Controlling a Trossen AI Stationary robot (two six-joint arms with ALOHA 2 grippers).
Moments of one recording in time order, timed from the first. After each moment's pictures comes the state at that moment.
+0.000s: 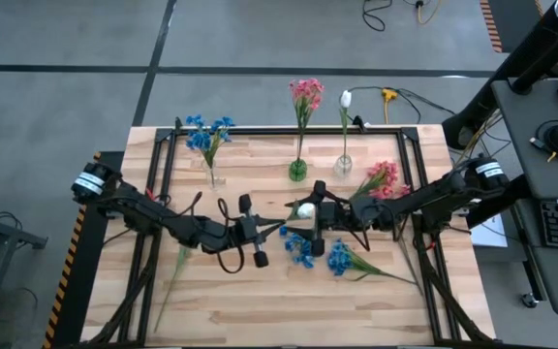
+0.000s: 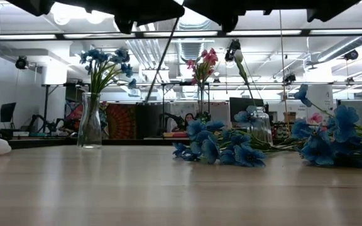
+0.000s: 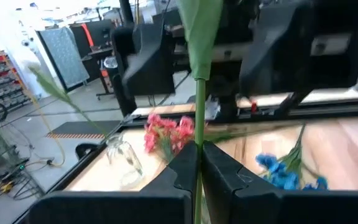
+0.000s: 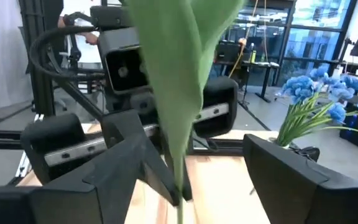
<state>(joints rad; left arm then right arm) -0.37 1.55 0.75 0.74 -0.69 0.15 0.21 1.52 0.77 0.82 0.25 -0.10</state>
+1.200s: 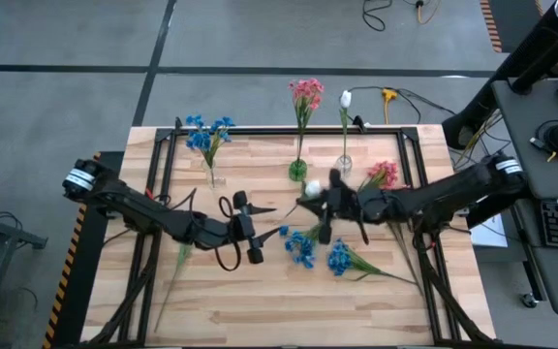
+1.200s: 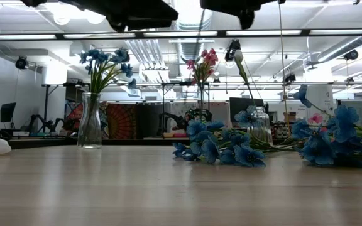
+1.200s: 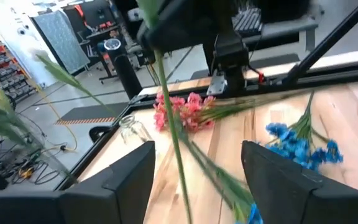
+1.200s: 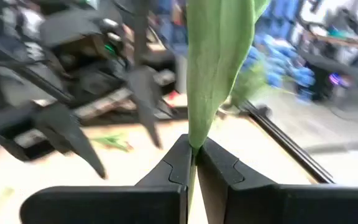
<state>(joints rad) -0.36 1.44 0.76 0.49 -0.70 0.14 0.19 1.30 0.83 0.34 0.42 0.01</state>
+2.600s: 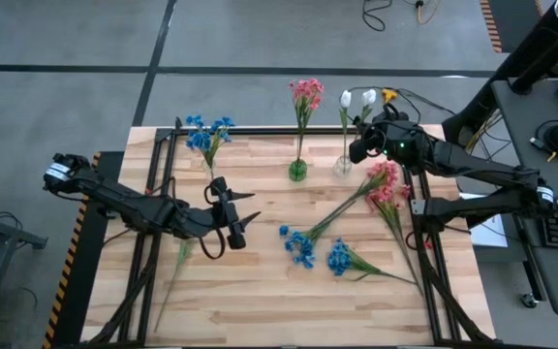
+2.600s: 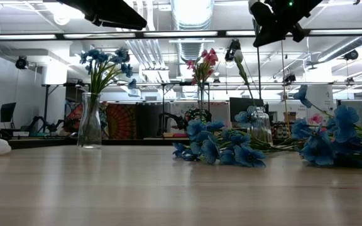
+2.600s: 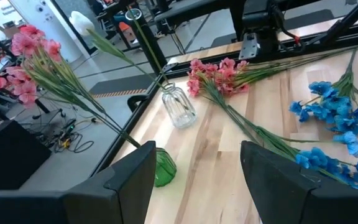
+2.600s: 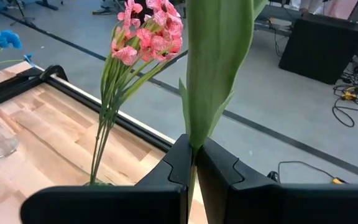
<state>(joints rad) -0.35 1.20 0.76 0.07 -0.78 0.10 -0.37 0.97 0.94 -0.38 0.55 0.23</state>
